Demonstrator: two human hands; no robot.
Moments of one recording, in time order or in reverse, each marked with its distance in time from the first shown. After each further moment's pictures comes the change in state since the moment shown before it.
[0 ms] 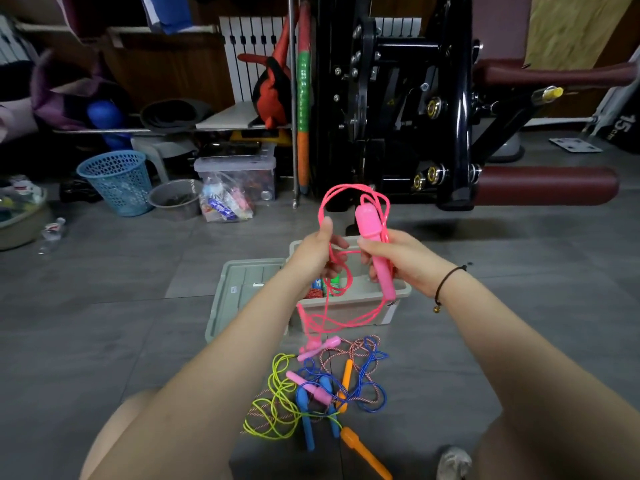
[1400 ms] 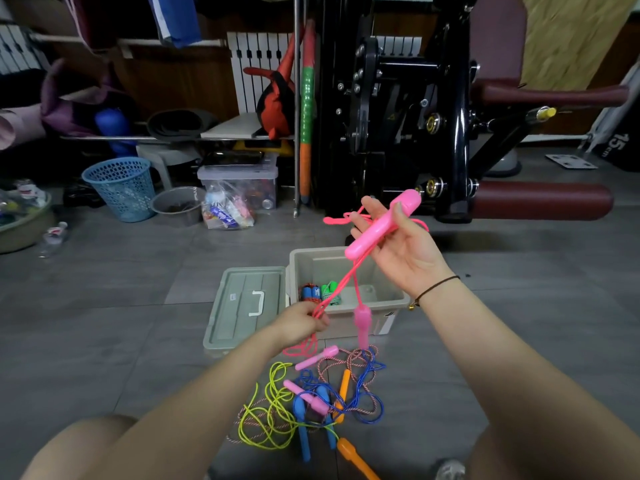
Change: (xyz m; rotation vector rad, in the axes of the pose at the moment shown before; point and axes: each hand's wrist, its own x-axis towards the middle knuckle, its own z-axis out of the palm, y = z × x) left_hand -0.017 -0.085 -0.030 0.458 -0.231 -0.068; right_hand 0.005 -0.021 0.011 1.018 -0.039 -0.169
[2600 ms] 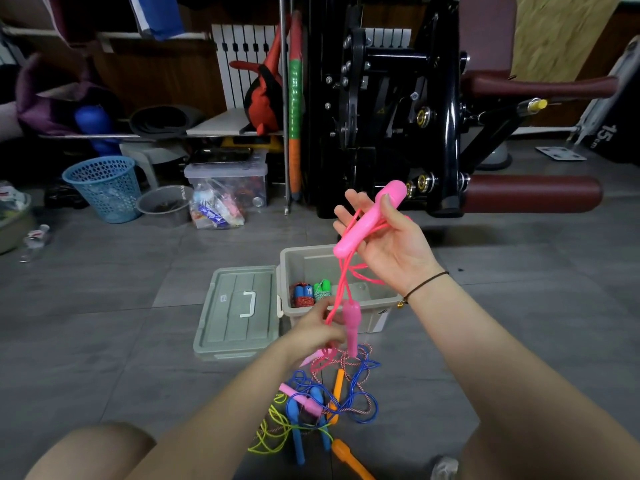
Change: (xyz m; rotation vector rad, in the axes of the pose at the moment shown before) left_hand 0.019 0.001 0.042 -0.418 -0.088 0.083; right_hand 0.004 -0.004 0.003 0.034 -0.074 0.006
